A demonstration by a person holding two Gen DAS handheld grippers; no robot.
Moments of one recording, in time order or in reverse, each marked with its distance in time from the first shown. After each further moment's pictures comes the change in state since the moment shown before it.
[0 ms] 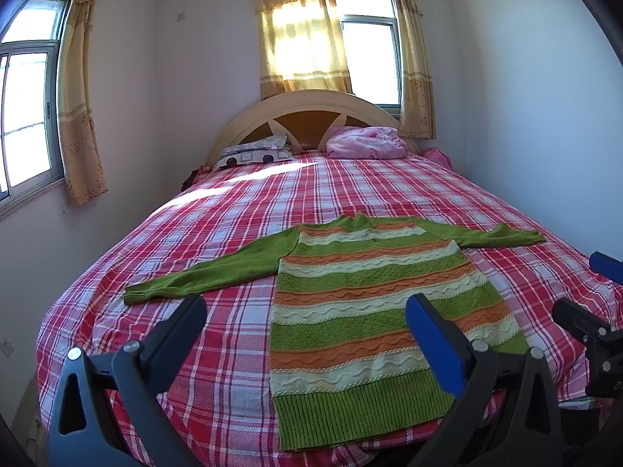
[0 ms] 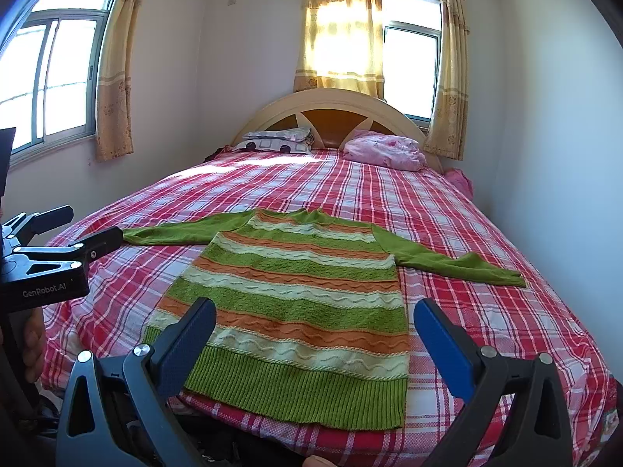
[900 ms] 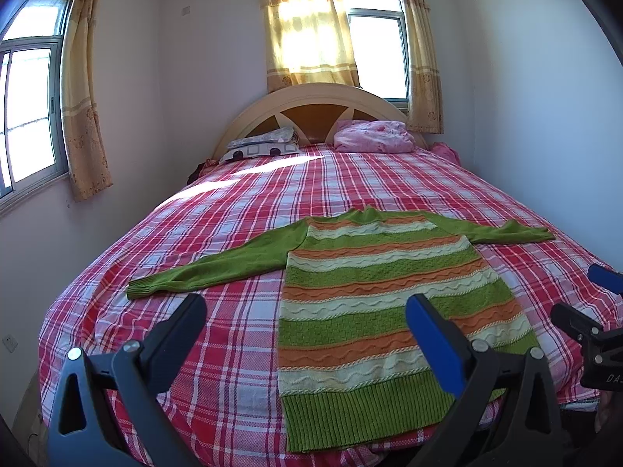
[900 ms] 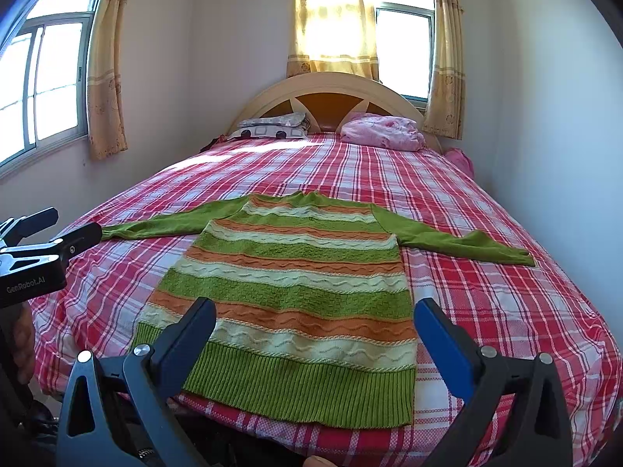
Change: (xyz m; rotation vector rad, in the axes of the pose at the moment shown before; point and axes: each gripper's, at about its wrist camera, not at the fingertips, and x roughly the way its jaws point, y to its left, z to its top) left arm 0.013 0.004 -0.005 -0.006 0.024 0.030; right arm 0.024 -0.009 -0.008 0.048 0.055 0.009
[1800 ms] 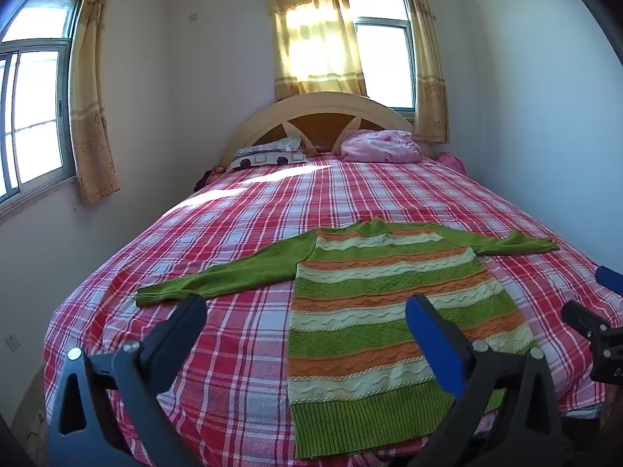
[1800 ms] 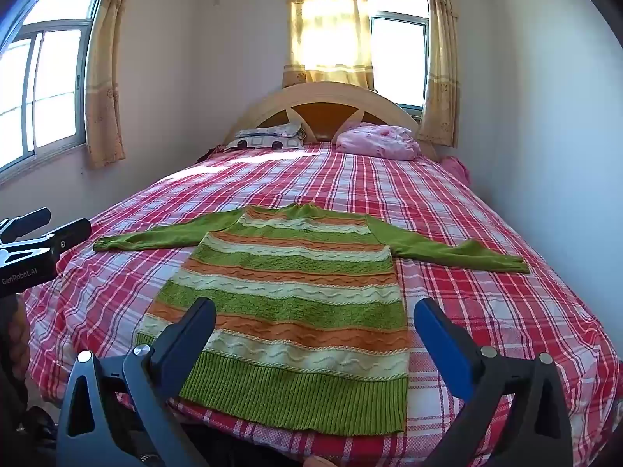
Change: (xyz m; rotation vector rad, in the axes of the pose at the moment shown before) left arm -0.008 0.010 0.010 -0.011 -0.033 0.020; right arm -0.009 -0.008 0.006 0.016 -0.040 -0.003
